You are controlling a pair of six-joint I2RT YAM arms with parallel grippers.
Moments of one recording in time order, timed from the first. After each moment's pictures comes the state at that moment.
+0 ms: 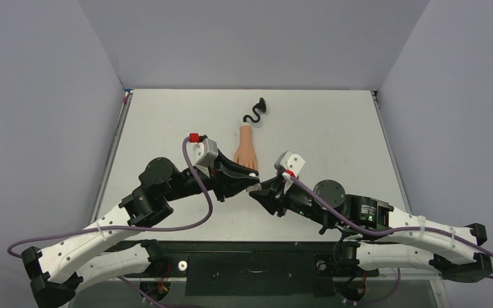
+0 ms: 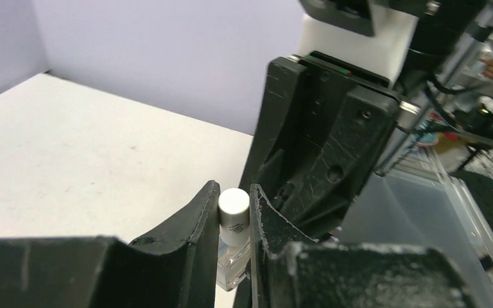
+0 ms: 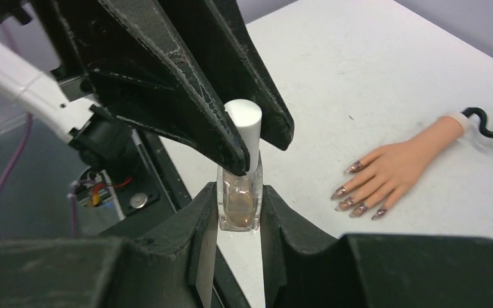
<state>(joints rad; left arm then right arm) -0.96 0.86 0.89 0.15 0.43 -0.32 1.32 0.84 1.00 -0.32 0.22 0.15</state>
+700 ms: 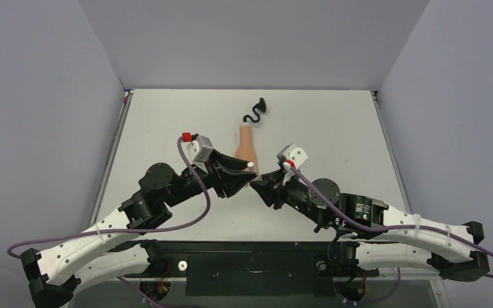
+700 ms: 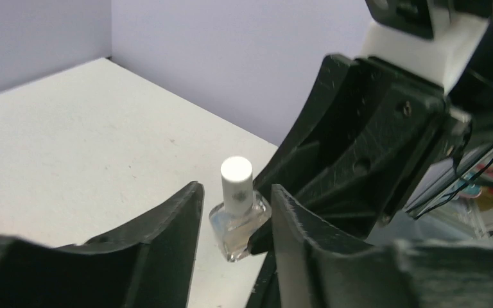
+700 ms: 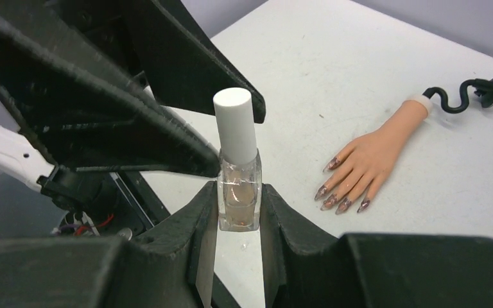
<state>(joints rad) -0.98 0.84 0.84 0.16 0.14 -0.37 1.32 0.90 1.02 -0.30 0.42 0.23</state>
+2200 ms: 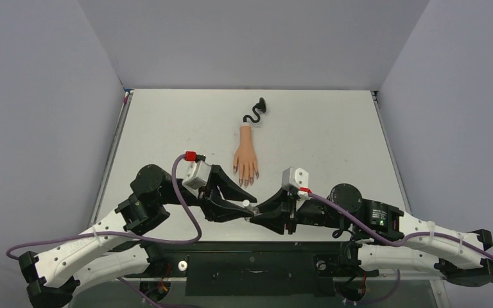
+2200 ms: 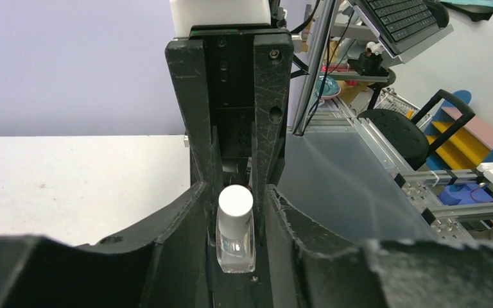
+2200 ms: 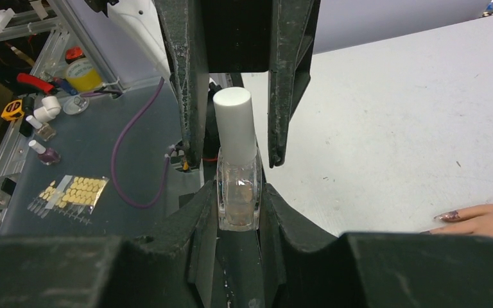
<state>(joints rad) -0.97 0.81 0.85 0.23 0.73 -0.33 1.32 0.75 0.95 -0.26 -0.12 0.14</state>
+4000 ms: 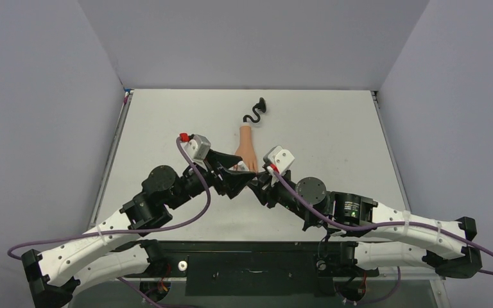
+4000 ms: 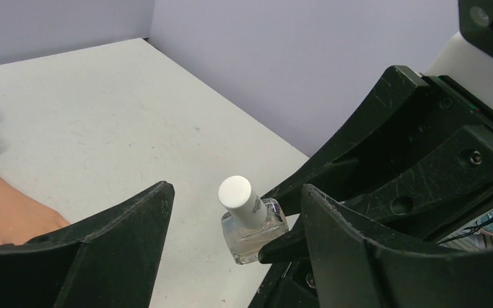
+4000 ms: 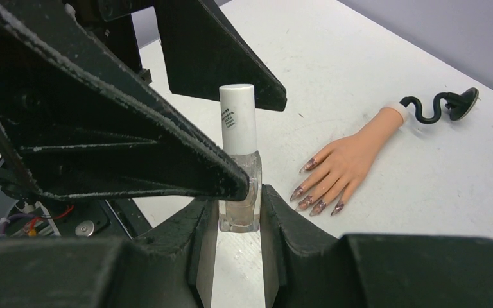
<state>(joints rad) -0.97 0.81 0.80 0.13 0.01 -0.42 1.32 0.97 1.04 -0.28 0.44 0.12</state>
